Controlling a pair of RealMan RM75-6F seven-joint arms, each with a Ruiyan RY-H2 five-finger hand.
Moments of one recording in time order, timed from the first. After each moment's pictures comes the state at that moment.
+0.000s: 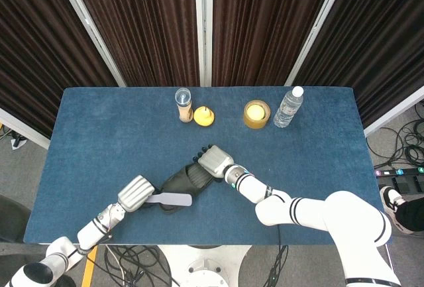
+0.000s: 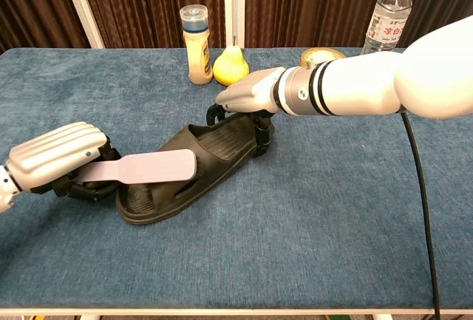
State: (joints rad) left arm -0.51 -1.97 0.19 -0.46 1.79 1.45 -0.56; right arm 1.28 -1.72 0.03 -1.19 -0.82 0.52 -0.47
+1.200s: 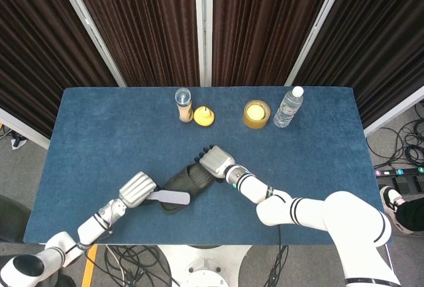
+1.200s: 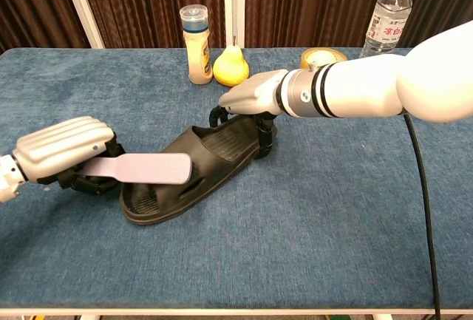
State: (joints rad) left arm -0.57 -1.87 0.17 -0.65 1.76 1.34 -0.47; right arm 1.28 -1.72 0.01 -1.18 -0.83 0.52 -0.45
